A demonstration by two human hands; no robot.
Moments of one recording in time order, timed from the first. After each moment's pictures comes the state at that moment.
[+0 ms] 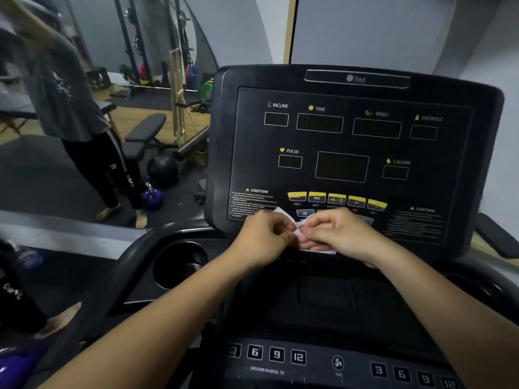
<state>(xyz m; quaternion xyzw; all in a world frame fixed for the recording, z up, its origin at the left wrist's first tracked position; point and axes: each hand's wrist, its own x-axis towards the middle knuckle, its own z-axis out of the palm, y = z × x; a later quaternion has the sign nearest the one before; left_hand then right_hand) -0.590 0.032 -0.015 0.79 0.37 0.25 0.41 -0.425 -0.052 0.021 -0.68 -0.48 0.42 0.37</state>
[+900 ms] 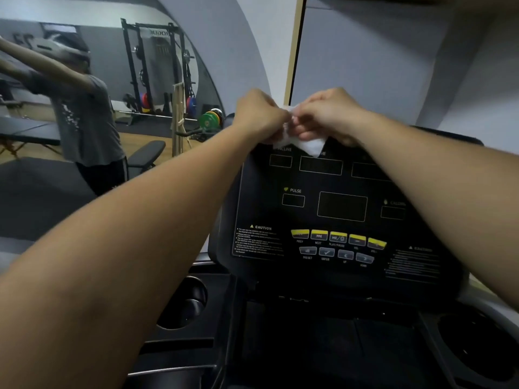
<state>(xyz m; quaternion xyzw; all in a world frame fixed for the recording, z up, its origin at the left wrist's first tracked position) -0.555 0.144 0.199 0.73 0.42 0.43 0.32 -0.427 0.080 0.218 -0.66 -0.53 0.24 0.48</state>
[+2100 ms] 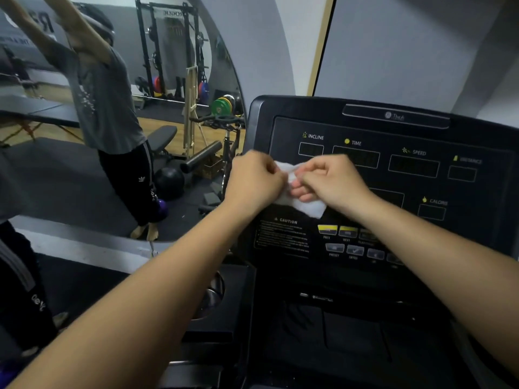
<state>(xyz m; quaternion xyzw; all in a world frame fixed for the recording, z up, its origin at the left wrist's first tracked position) -0.611 0.120 0.086 0.75 0.46 0.42 0.21 -0.476 0.052 0.107 -0.65 -0.52 0.25 0.49</state>
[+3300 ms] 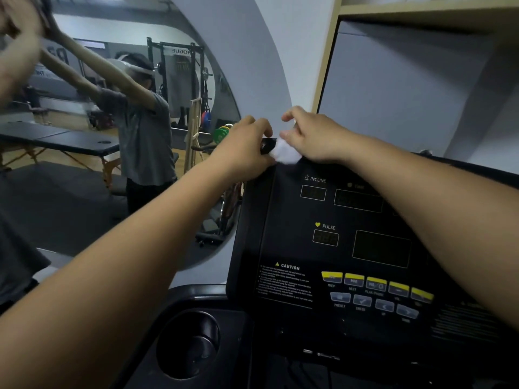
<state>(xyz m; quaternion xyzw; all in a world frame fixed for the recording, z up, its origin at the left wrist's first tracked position) -0.626 0.200 0.180 0.87 0.36 0.35 0.03 -0.461 0.153 0.222 -0.67 -0.72 -0.05 0.19</state>
